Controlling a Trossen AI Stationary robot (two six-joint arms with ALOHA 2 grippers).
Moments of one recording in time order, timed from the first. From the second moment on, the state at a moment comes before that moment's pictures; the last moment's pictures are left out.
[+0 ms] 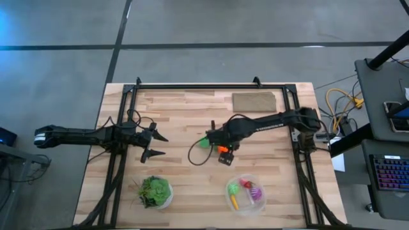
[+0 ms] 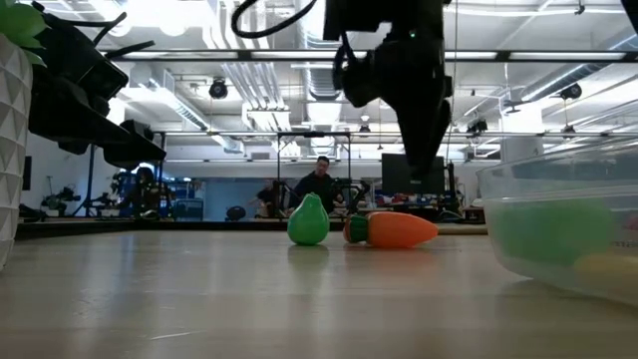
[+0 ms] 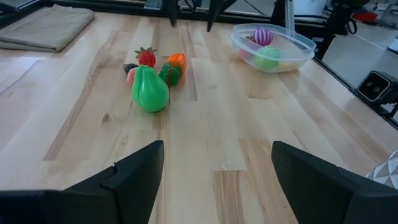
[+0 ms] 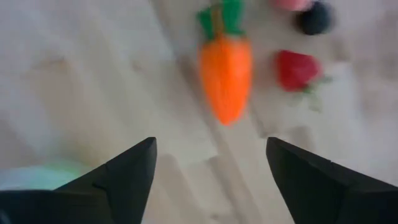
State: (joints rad) left arm 0.08 0.44 0.03 0.04 0.23 -0.05; right arm 0.06 1.92 1.55 -1.13 -0.07 0.47
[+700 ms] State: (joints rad) left arm 0.08 0.44 0.03 0.04 0.23 -0.05; right arm 0.01 1.93 1.54 -1.09 0.00 0.44
